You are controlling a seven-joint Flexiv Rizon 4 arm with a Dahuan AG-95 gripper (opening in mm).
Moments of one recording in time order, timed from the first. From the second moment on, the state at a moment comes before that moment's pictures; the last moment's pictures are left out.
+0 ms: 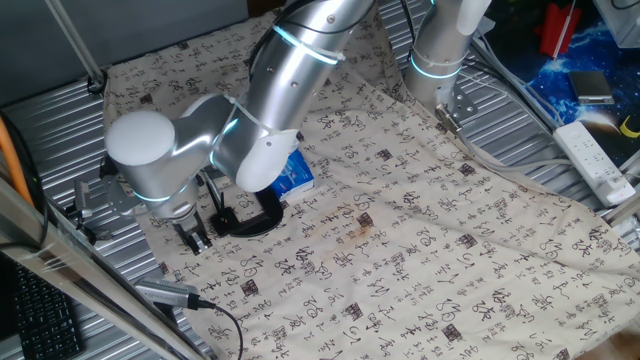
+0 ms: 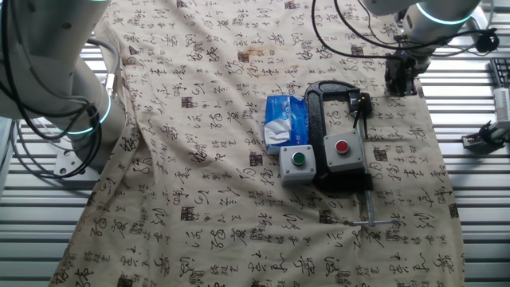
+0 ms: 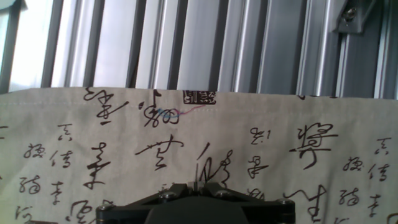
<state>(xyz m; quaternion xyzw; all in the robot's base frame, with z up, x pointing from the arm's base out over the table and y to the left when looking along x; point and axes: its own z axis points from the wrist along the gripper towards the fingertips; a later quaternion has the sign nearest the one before) 0.694 0.116 0.014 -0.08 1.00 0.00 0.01</state>
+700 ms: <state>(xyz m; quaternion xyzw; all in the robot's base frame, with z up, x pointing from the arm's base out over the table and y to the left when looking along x) 0.697 0.107 0.013 -0.08 1.00 0.00 0.01</state>
